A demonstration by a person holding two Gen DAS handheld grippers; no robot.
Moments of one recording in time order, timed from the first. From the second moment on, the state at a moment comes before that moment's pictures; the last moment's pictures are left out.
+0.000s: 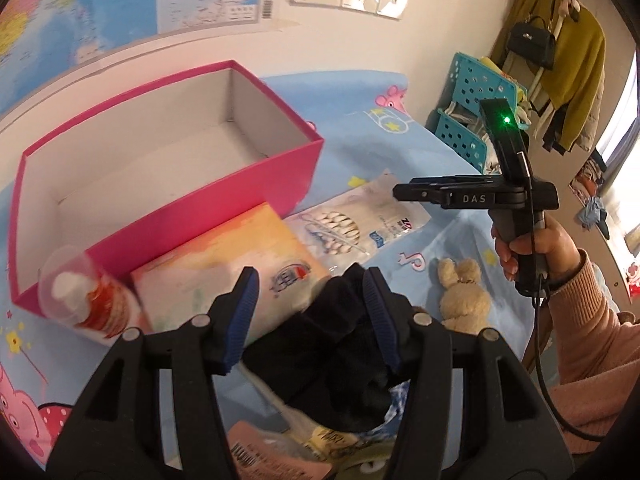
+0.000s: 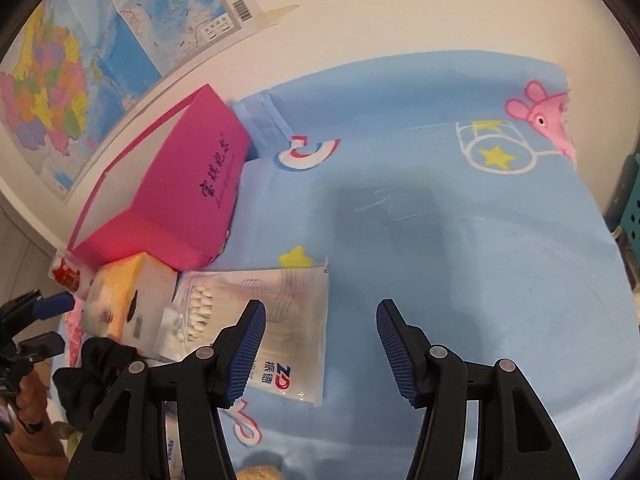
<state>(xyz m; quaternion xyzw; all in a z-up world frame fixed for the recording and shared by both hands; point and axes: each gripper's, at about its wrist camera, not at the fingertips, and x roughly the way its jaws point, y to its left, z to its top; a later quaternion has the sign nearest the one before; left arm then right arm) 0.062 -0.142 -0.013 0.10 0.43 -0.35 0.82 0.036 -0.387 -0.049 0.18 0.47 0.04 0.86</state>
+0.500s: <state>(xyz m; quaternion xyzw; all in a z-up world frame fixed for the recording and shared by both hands) 0.076 -0.195 -0.032 0.12 0.47 -0.38 0.79 0.022 -0.397 -0.055 0.18 0.47 0.06 0.86</state>
